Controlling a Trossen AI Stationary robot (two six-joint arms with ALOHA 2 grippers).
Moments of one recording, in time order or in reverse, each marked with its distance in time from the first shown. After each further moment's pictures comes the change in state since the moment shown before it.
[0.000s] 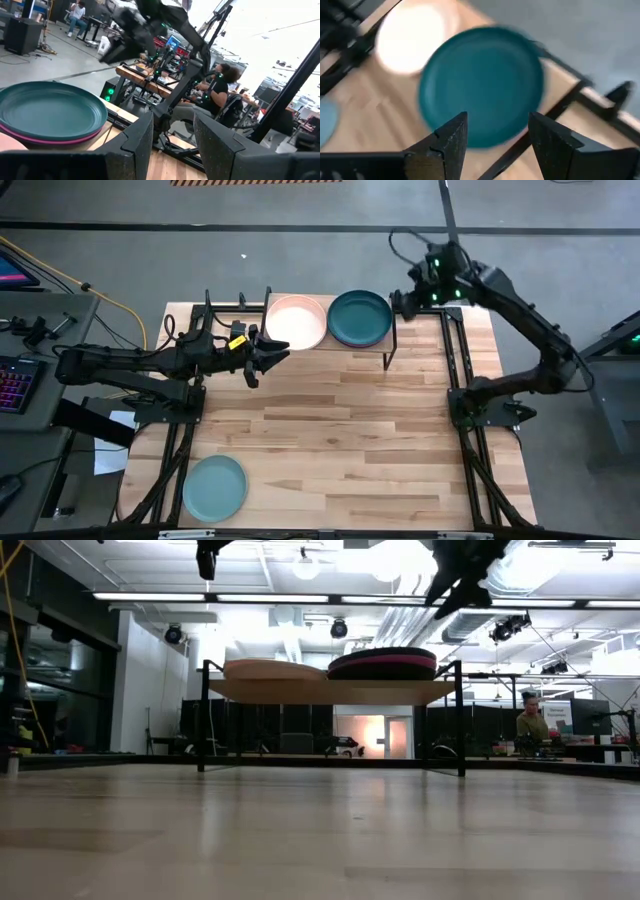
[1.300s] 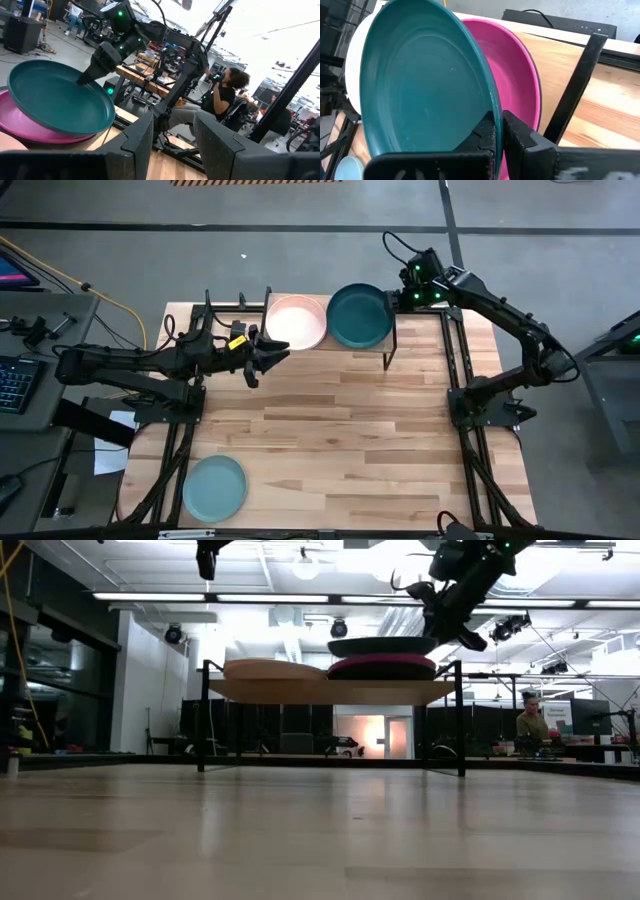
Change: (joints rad) left arm 0.000 0.000 0.000 0.000 0.000 -0.008; right arm -0.063 0.102 -0.183 0.231 -0.043 0.364
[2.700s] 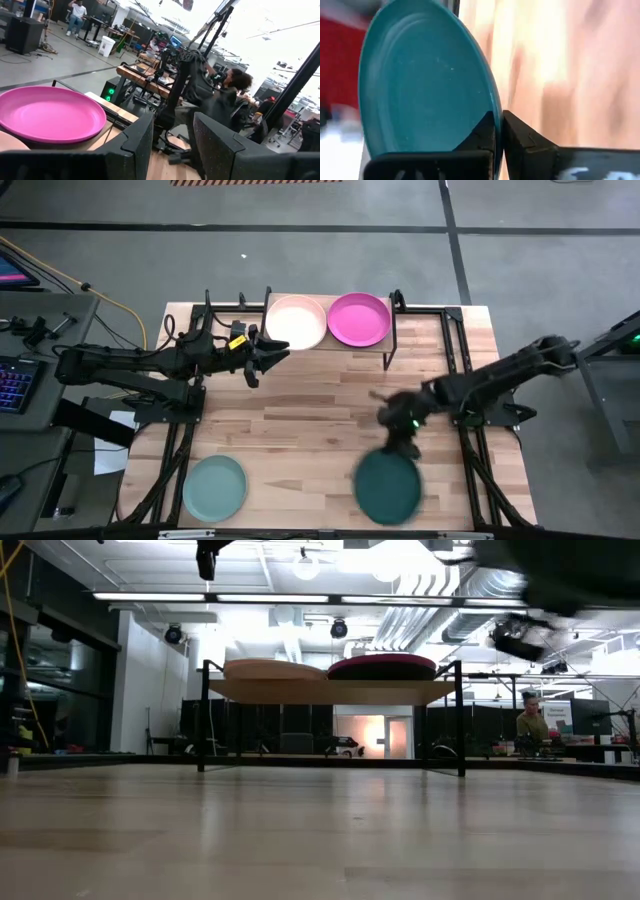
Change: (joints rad) left arm 0.000 0.000 0.000 0.000 -0.006 0.000; right arm 1.096 -0.147 -0.544 0.489 -0.137 0.025
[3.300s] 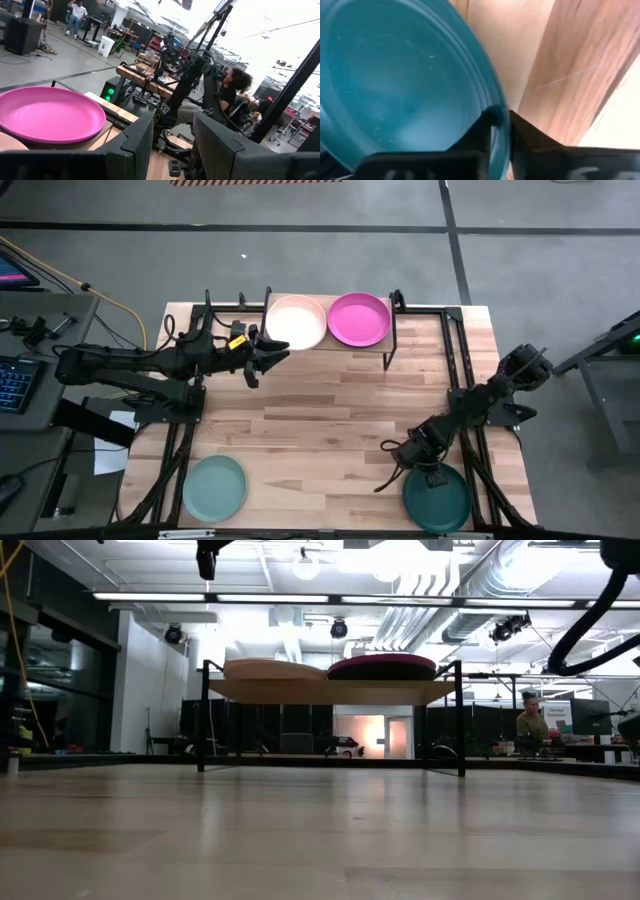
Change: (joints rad) left arm 0.000 0.000 0.000 -0.001 0.005 0.008; right arm 0.348 0.329 0.001 -0.376 0.047 -0.121
